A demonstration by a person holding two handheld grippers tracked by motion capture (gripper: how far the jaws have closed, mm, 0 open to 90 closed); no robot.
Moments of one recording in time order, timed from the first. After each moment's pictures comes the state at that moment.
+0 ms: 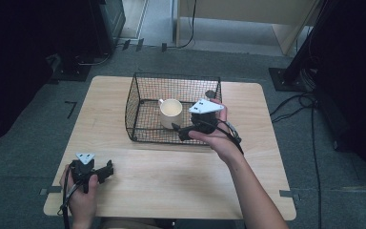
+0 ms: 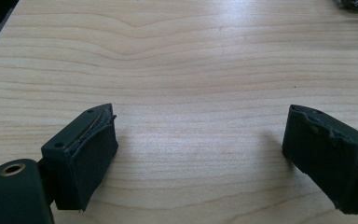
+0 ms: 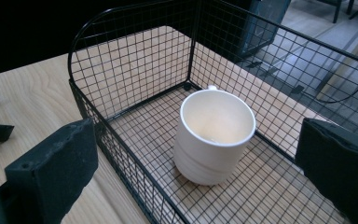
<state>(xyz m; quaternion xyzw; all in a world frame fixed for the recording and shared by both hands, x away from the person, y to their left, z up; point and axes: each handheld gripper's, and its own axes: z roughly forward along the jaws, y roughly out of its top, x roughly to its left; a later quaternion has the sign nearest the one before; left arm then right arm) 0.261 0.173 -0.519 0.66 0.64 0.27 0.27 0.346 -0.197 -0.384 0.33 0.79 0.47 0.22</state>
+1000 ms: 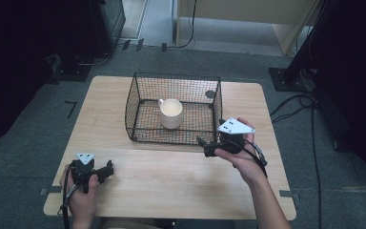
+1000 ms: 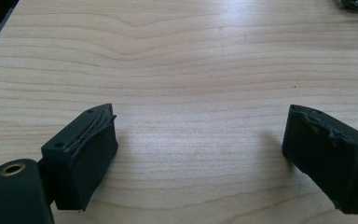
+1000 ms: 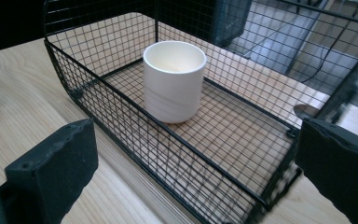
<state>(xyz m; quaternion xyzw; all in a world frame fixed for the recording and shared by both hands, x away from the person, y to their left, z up) 0.261 0.173 -0.519 0.66 0.64 0.27 0.27 0.296 -0.267 -0.409 0.38 0.76 0.46 0.25</state>
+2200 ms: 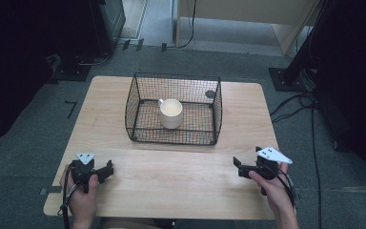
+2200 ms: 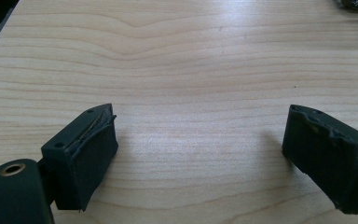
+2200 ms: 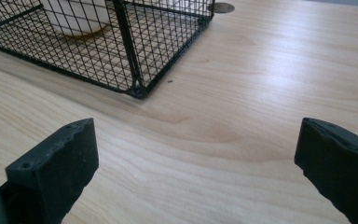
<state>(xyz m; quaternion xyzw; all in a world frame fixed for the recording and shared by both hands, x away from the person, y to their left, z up) 0.261 0.173 -0.519 0.67 0.64 0.27 0.27 0.241 -0.374 -0.485 0.51 0.70 0.43 0.26</state>
